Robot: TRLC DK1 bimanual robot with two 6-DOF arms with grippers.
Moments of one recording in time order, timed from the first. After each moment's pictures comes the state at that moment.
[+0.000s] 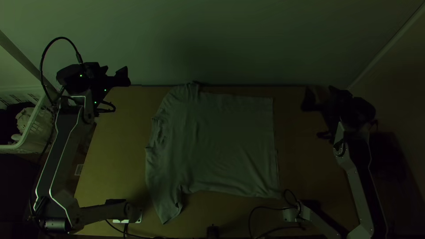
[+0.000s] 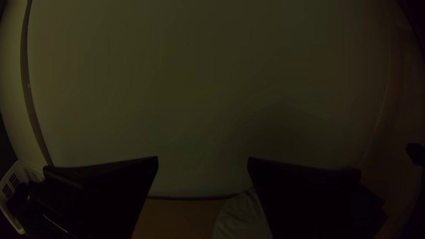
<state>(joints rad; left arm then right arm) 0.03 1.32 1.47 -0.24 0.07 0.00 -0.01 1.07 1.08 -0.12 -0.04 -0.06</state>
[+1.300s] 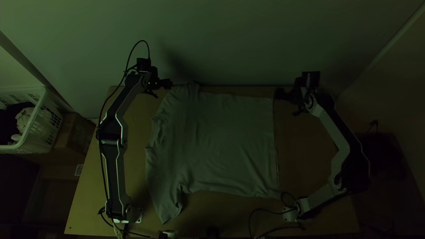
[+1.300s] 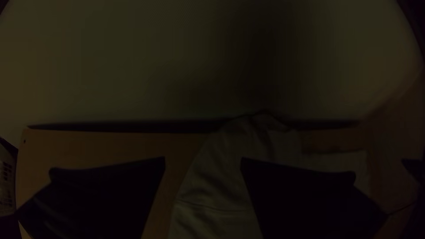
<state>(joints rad) -0.09 2.30 2.23 -0.63 0.11 -0.11 0.07 1.70 1.49 -0.52 -0.04 0.23</state>
